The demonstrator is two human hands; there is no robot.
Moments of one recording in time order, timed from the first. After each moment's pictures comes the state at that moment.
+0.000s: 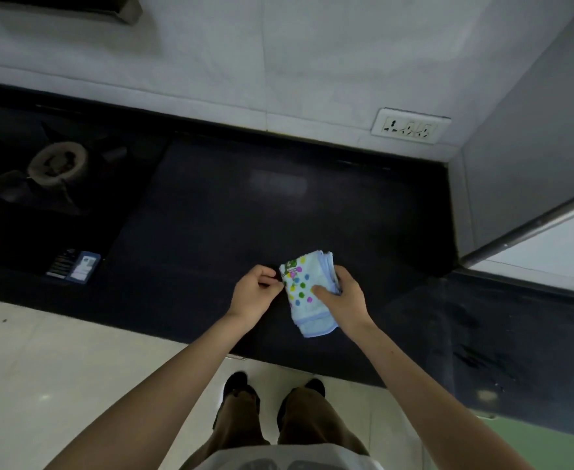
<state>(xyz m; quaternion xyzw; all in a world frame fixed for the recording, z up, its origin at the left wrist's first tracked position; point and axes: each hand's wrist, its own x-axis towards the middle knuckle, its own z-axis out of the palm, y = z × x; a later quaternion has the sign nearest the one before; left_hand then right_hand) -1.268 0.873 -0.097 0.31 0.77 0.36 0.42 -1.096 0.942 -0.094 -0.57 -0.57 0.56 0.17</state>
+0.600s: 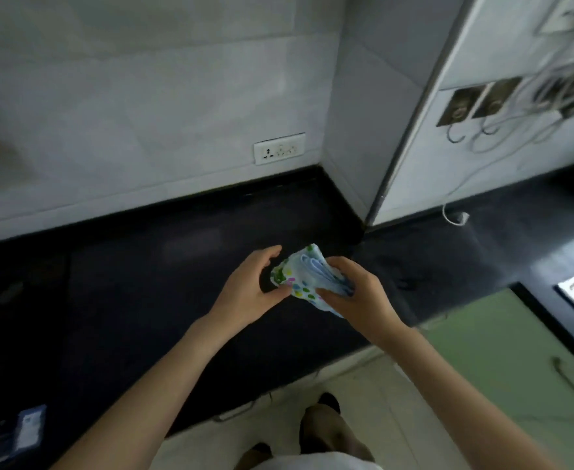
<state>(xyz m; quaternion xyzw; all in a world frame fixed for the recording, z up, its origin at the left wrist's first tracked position) -1.270 0.903 0.004 0.74 0.51 0.28 0.33 -1.048 0.861 0.016 -0.57 -0.67 0.32 0.35</state>
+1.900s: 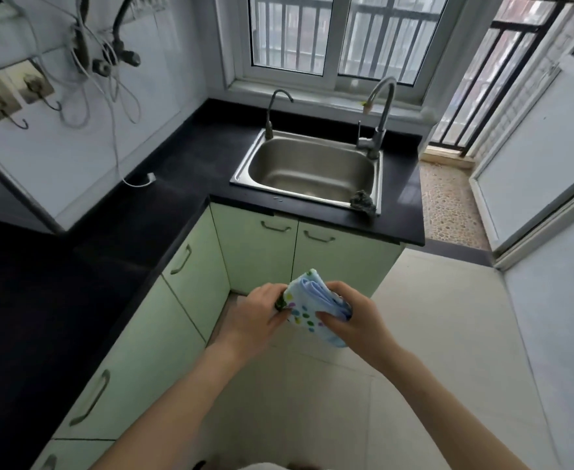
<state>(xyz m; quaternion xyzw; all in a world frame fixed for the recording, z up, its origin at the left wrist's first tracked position) -0.954 0.575 -0.013 0.93 0.06 0.09 0.35 -0.862 0.380 0.012 -0.81 -0.32 0.14 0.47</state>
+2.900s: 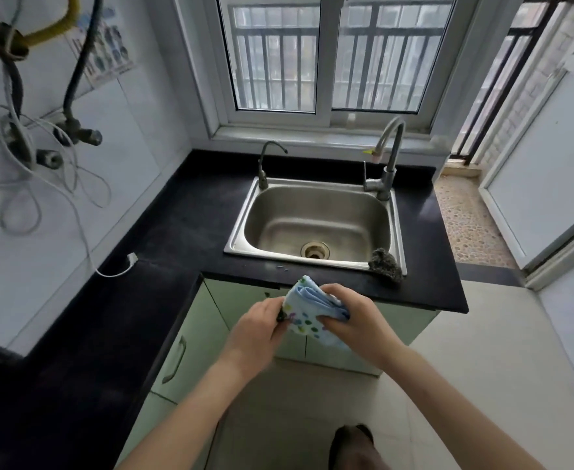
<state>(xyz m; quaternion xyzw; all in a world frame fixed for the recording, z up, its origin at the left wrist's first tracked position) -0.768 0.705 -0.014 0.95 0.04 0.11 0.29 -0.666 0.511 0.008 -0.83 -0.33 0.13 0.43</state>
